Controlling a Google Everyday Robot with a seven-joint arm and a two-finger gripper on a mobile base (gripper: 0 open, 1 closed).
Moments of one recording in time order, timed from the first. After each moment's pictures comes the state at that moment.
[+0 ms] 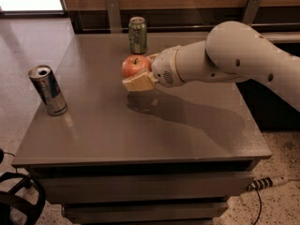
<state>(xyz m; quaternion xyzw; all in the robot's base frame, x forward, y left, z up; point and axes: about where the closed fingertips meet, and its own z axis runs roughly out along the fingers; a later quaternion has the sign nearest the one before) 0.583 0.028 0.885 -0.48 0.71 0.25 0.45</state>
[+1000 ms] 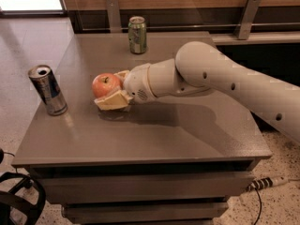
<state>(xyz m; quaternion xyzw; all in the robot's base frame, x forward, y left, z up) 0.551 0.108 0.852 -0.54 0.65 0.33 0.43</state>
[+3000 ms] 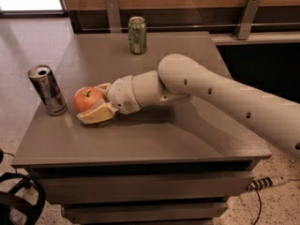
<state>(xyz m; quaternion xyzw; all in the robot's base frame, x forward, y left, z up) 0.524 0.161 0.828 -0.57 0.58 0.41 0.41</state>
